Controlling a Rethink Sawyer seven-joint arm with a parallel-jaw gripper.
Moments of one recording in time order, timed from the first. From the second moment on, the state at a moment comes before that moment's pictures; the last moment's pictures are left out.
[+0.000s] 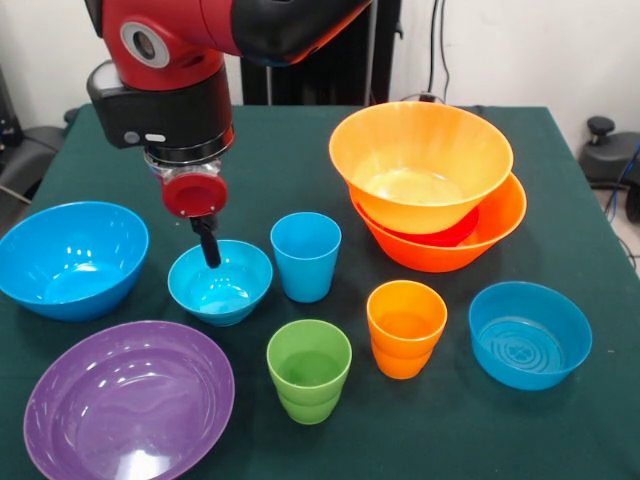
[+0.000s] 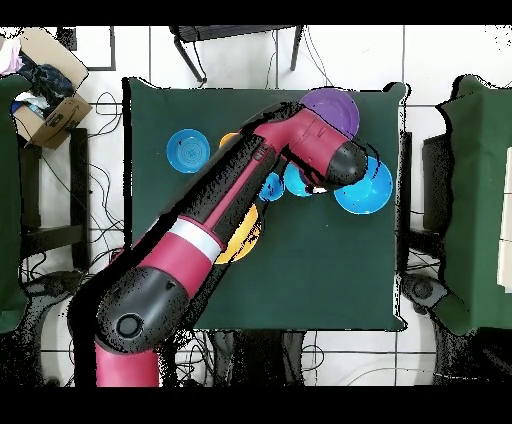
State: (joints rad) arm 0.11 0.23 -1.08 0.74 -1.72 -1.15 2.51
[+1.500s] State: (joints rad) arm 0.09 0.29 -1.08 0.75 -1.71 -1.15 2.51
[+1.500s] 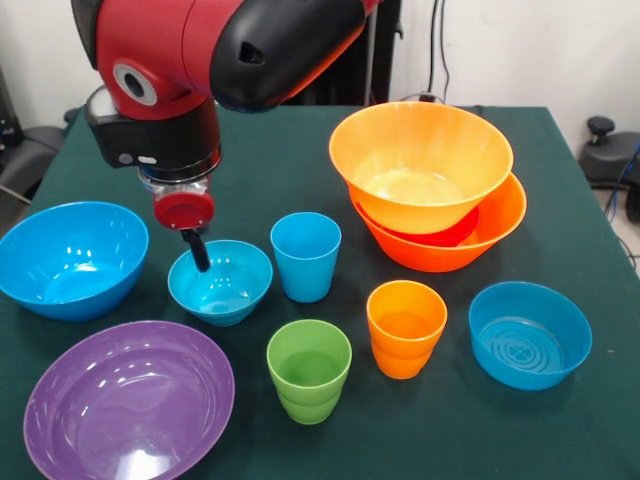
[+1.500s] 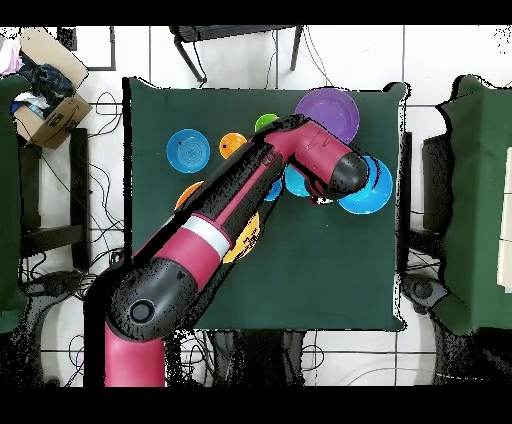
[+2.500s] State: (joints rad) arm 0.09 0.32 -1.07 0.77 -1.70 -1.13 2.51
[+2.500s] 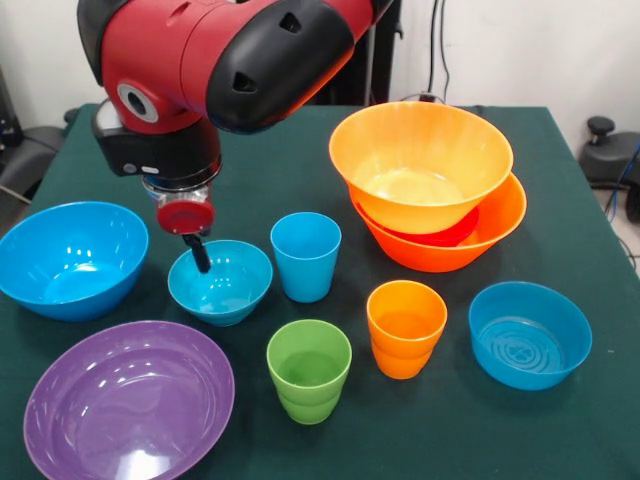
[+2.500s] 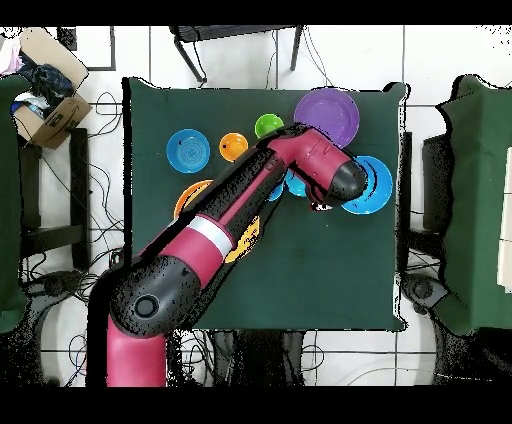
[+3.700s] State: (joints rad) arm 0.08 0.31 -0.98 0.77 -1.69 -1.05 2.51
